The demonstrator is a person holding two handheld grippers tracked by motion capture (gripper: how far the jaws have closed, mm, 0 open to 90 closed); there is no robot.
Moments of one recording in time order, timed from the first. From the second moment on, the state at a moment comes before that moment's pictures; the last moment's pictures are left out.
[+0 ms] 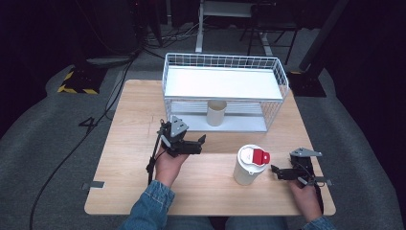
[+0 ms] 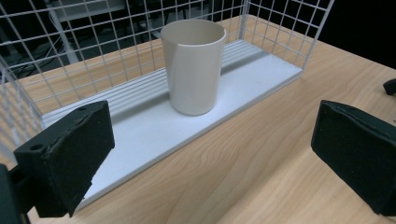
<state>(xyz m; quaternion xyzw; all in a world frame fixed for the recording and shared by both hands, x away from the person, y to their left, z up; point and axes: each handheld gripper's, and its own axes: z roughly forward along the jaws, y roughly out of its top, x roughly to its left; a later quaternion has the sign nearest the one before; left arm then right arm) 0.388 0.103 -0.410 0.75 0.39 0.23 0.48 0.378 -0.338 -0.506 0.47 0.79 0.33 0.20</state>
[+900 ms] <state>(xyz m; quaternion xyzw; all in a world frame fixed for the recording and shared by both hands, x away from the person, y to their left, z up) 0.347 0.179 -0.432 0.76 0.42 0.21 0.44 0.378 -0.338 -0.506 0.47 0.79 0.33 0.20</state>
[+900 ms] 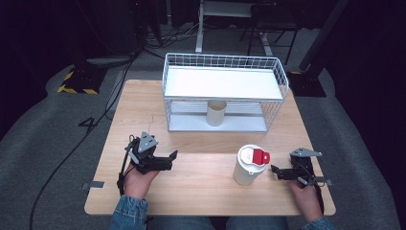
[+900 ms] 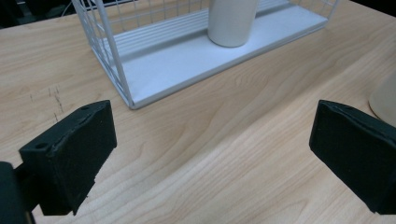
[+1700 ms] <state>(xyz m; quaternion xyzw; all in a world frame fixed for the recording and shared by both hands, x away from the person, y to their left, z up) 0.345 0.202 -0.481 0.80 0.47 0.16 0.35 0.378 -0.338 -0.506 0.47 0.79 0.33 0.20</state>
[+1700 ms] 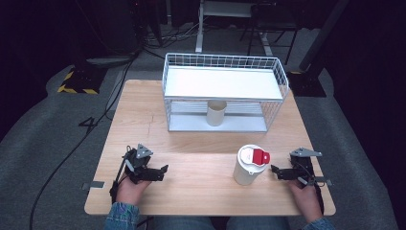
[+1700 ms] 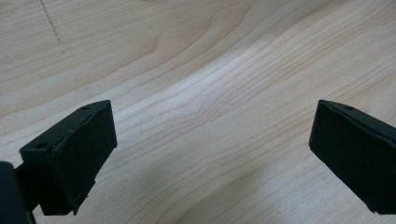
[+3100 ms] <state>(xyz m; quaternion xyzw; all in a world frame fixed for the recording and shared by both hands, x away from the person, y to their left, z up) 0.349 0.207 -0.506 0.81 0.47 0.16 0.32 0.378 -0.338 -0.506 0.47 0.79 0.33 0.20</state>
